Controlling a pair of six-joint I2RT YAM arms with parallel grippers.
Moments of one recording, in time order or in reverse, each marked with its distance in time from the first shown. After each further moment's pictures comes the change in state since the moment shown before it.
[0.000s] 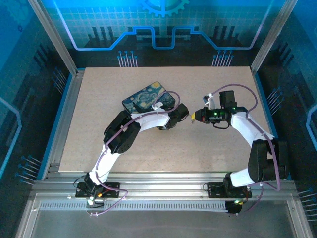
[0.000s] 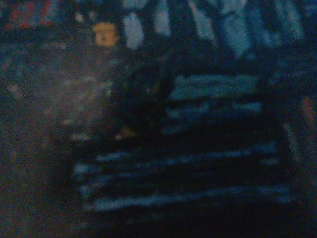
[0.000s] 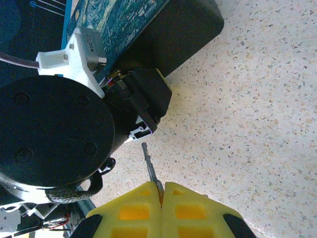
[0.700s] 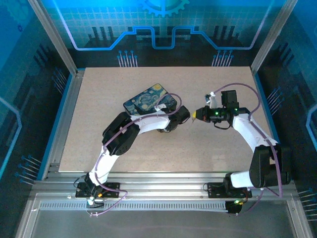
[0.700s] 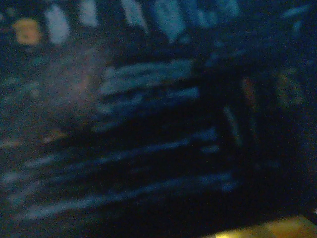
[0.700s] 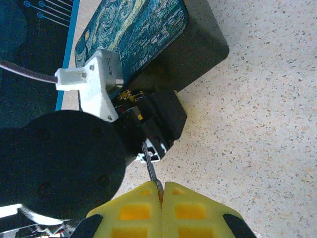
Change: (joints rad) left arm -0.033 -0.034 -0.050 0.055 0.042 0.074; right arm 0.000 -0.064 -0.004 0.003 0.023 0.019
